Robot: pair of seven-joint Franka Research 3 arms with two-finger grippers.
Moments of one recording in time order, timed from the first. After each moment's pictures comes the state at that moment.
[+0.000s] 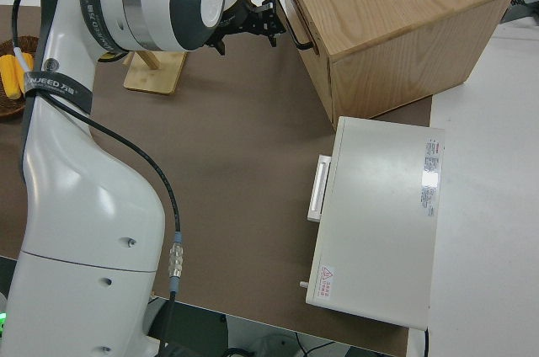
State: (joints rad) left arm 0.44 0.03 -0.08 -1.83 -0.09 2.54 0.18; right arm 0.14 0.14 -0.15 -1.37 -0.01 1.65 -0.21
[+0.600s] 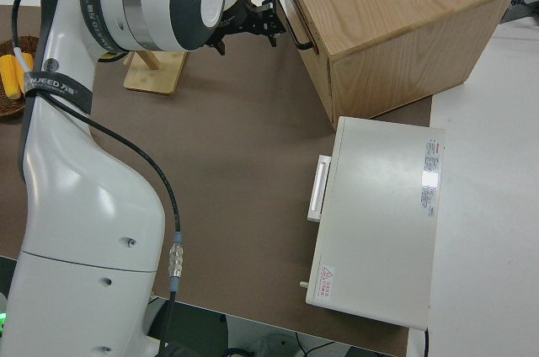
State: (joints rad) left arm 0.44 0.10 0.05 -1.82 -0.47 2.57 0.69; right arm 0.14 0.14 -0.15 -1.37 -0.01 1.65 -0.21
